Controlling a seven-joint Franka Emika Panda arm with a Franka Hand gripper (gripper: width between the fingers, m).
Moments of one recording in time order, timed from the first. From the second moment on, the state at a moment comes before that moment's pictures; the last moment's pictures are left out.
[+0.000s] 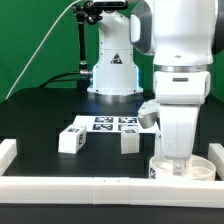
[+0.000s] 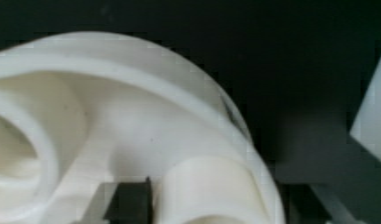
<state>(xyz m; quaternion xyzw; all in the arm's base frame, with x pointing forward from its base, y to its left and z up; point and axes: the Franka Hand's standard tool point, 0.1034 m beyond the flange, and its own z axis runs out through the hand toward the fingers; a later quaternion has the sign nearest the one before) 0.585 0.076 0.014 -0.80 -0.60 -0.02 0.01</state>
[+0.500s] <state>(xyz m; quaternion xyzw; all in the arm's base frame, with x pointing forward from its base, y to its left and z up) 0.586 0.086 0.015 -0.80 -0.59 -0.02 0.01</state>
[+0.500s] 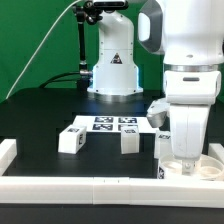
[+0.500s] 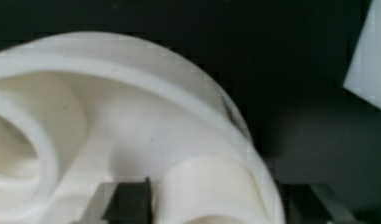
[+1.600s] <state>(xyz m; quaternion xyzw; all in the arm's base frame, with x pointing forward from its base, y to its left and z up) 0.564 0.050 0.062 -0.82 -0.56 -0.03 -0.01</state>
